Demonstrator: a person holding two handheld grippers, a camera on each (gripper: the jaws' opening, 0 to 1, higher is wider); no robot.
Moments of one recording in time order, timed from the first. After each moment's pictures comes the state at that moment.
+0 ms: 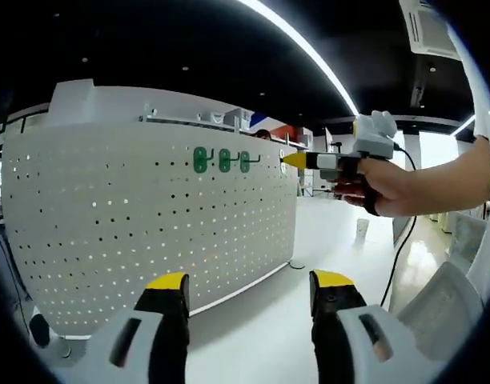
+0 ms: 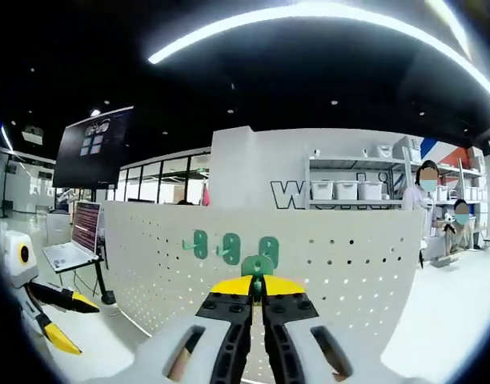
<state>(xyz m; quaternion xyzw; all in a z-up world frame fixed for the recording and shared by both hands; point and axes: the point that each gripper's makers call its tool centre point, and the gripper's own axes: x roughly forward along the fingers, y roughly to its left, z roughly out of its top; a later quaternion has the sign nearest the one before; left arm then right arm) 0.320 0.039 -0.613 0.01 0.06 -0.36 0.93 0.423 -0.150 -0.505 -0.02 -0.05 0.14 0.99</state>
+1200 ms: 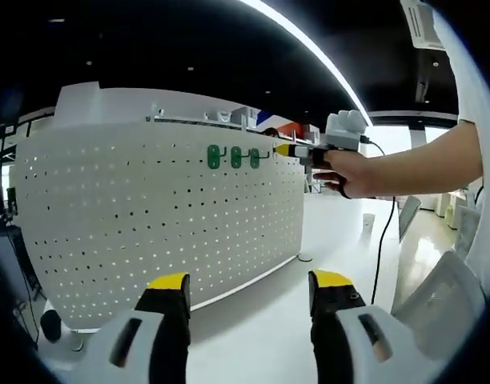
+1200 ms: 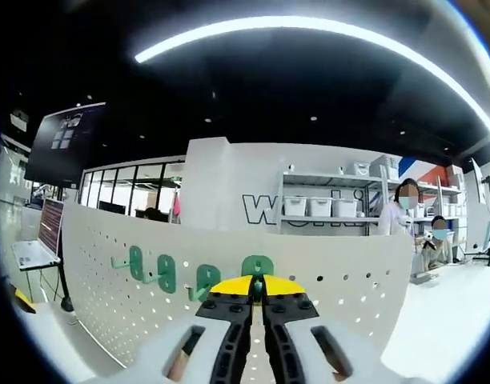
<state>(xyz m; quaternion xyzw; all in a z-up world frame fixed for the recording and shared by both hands) 0.312 0.062 -0.617 0.02 0.07 -0.34 0.94 0.483 -0.183 -0.486 -0.03 -0.09 0.07 0.99</state>
